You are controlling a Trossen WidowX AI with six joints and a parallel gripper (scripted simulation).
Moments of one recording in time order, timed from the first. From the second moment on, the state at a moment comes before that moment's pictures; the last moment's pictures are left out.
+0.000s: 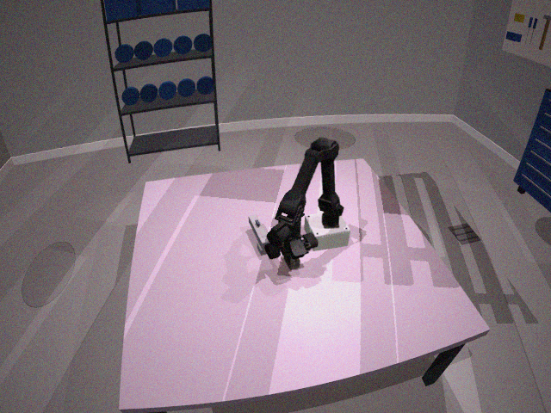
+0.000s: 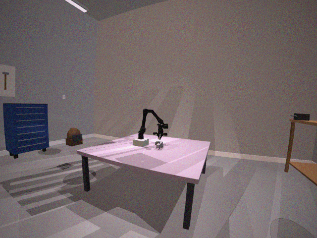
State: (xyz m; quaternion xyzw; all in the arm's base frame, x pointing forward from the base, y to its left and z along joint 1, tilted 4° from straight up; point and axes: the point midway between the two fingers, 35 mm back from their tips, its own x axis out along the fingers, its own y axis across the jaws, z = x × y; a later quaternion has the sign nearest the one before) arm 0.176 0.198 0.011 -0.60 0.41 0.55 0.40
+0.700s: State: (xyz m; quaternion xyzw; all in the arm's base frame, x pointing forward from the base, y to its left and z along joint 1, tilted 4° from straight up) arm 0.155 0.196 -0.001 -0.60 0.41 0.56 0.41
